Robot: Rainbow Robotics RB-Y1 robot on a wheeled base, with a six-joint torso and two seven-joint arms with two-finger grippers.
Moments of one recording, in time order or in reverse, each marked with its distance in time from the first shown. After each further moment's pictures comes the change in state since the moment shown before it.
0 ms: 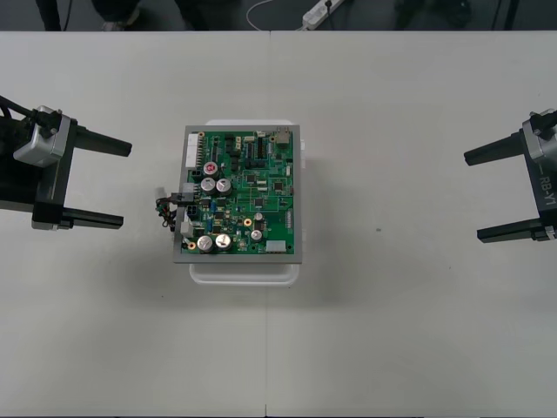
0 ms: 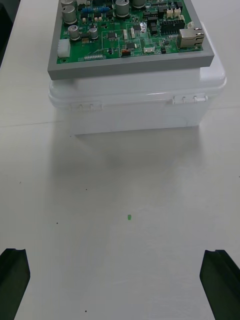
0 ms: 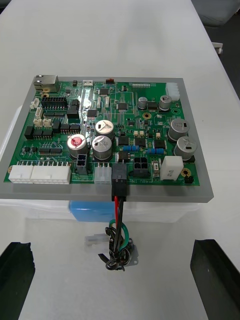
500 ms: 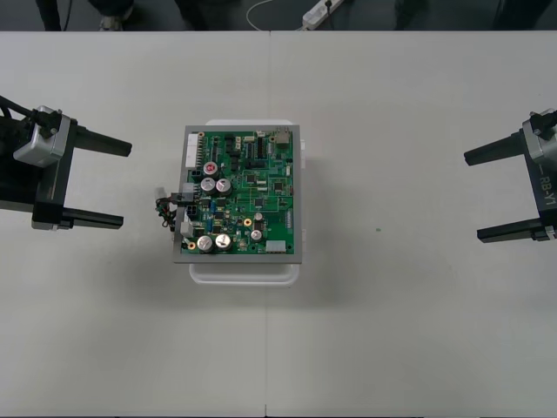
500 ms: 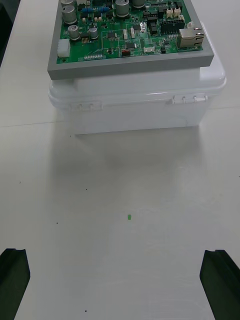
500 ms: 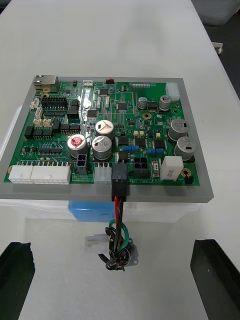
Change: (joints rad) right arm 0.000 0.000 0.000 0.000 0.000 0.000 0.000; left arm 0.000 0.000 0.000 0.000 0.000 0.000 0.000
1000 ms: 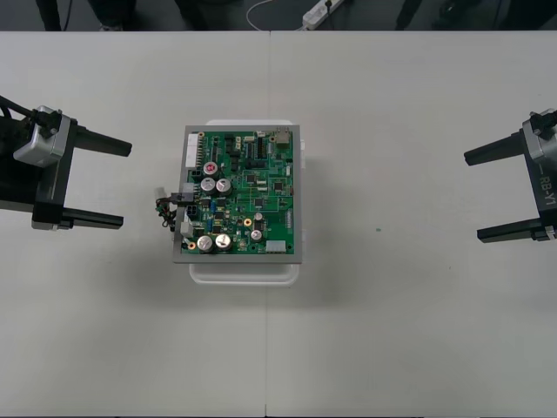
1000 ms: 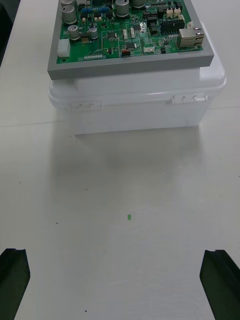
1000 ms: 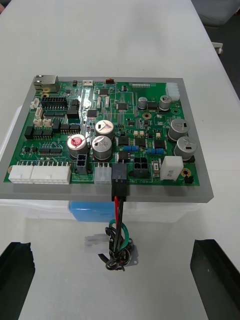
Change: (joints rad) right arm 0.000 0.000 0.000 0.000 0.000 0.000 0.000; left arm 0.000 0.000 0.000 0.000 0.000 0.000 0.000
